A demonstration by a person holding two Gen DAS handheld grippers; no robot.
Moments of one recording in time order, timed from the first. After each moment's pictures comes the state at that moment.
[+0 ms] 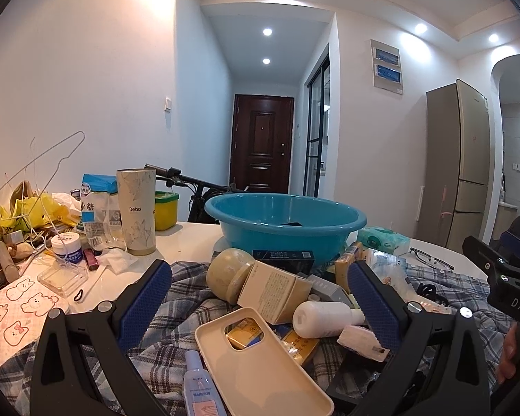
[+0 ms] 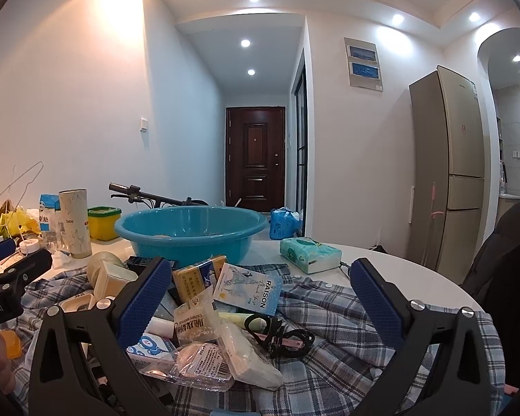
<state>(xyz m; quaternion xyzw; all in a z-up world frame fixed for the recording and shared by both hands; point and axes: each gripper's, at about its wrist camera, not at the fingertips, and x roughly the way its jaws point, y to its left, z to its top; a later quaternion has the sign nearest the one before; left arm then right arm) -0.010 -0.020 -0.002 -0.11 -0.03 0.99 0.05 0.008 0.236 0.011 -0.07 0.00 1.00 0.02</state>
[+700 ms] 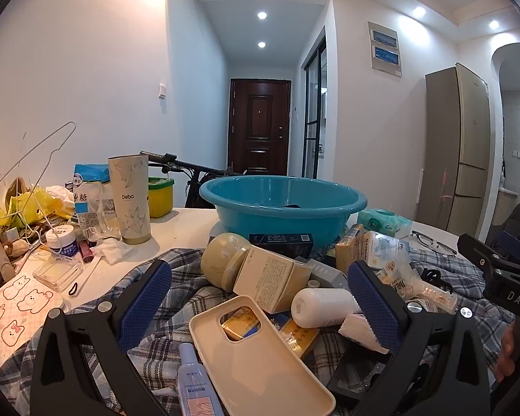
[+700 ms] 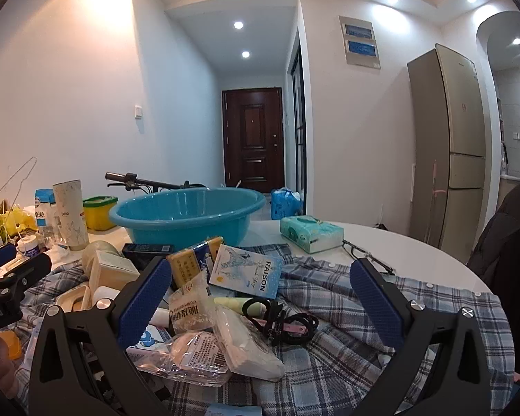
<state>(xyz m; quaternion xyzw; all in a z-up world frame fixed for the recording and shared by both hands) -0.024 -0.010 -0.009 -0.14 -0.01 0.99 0.06 -0.011 0.244 0.001 -0.12 0.02 0.99 0.02</state>
